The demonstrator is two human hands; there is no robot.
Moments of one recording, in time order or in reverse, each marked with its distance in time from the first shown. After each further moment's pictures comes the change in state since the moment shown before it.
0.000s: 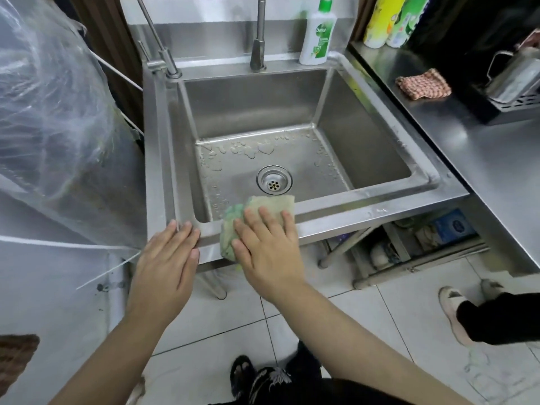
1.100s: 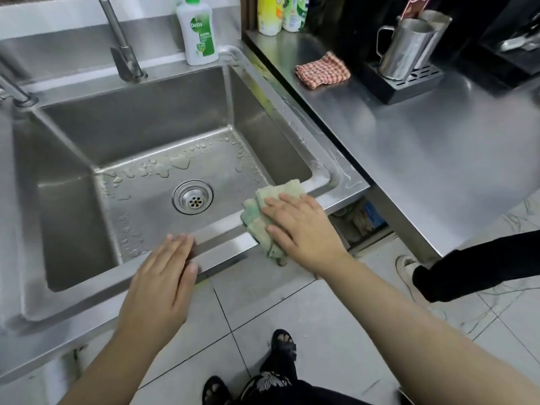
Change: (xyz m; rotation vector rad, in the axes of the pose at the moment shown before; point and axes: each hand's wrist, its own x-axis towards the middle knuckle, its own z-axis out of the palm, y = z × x) left_hand 0.083 0.155 0.040 -0.163 -0.180 0.123; right_hand -0.020 0.250 -0.048 0.047 -0.047 0.048
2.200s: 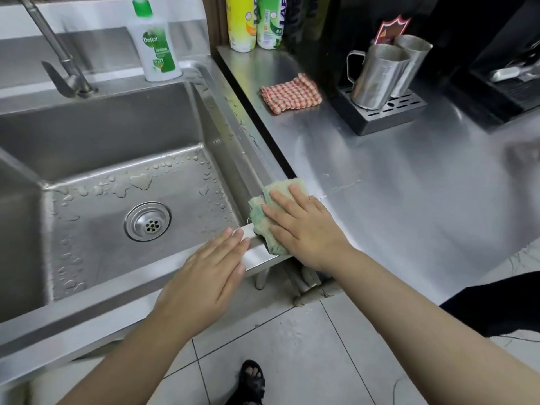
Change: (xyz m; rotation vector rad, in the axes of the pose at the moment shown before) left_hand 0.122 0.118 0.076 0.007 -0.125 0.223; right_hand 0.034 0.137 -0.037 -0.024 -0.221 0.002
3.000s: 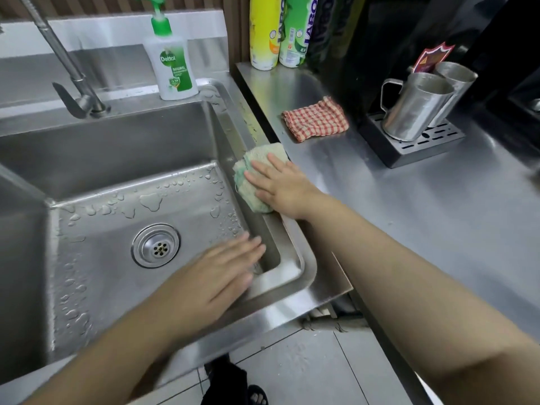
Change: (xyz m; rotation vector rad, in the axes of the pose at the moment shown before) left_hand 0.055 -0.054 -0.036 -0.188 -0.053 0.173; right_hand 0.165 0.016 -0.029 -0.049 -0.187 -0.060
